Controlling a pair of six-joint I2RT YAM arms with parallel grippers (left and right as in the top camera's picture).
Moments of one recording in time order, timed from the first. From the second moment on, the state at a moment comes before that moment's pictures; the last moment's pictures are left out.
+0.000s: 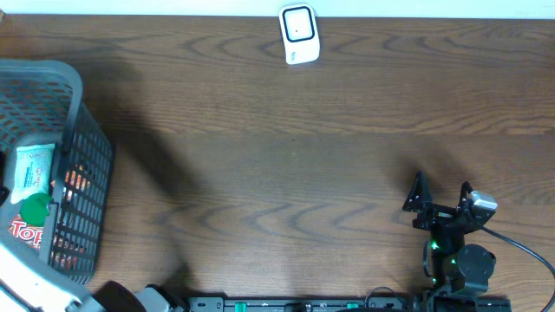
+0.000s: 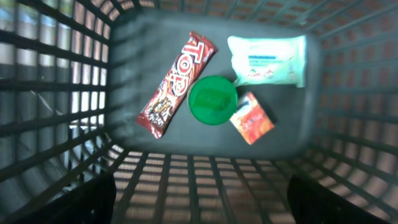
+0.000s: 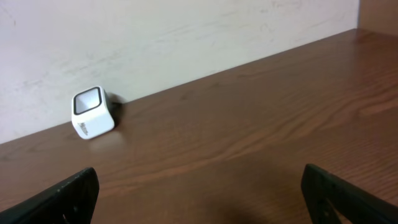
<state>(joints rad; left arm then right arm) 0.82 1.47 1.76 -1.53 -0.16 -0.81 -0.12 0.02 0.02 -0.09 -0.03 0.30</state>
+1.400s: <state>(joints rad) 0.82 1.88 1.37 -1.12 -0.16 -0.83 -0.12 0.02 0.02 -0.09 -0.03 0.30</state>
